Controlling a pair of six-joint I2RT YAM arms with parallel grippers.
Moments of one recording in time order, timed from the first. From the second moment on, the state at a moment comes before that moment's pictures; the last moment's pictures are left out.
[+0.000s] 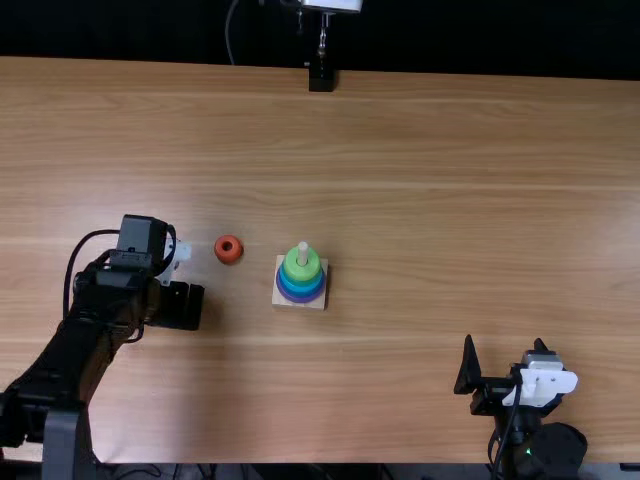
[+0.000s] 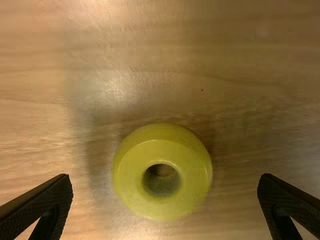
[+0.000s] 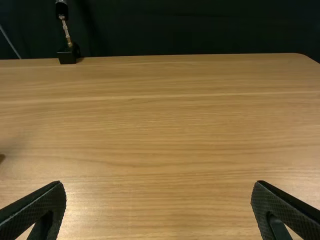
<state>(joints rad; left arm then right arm) -0.10 1.65 0.94 -0.64 -0.04 -0.01 -0.04 0.01 0.09 -0.32 -0.01 -0.03</state>
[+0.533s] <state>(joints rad) -0.10 1.66 0.94 -0.64 0.02 -0.01 -0.04 0.01 0.09 -0.32 -0.01 -0.03</state>
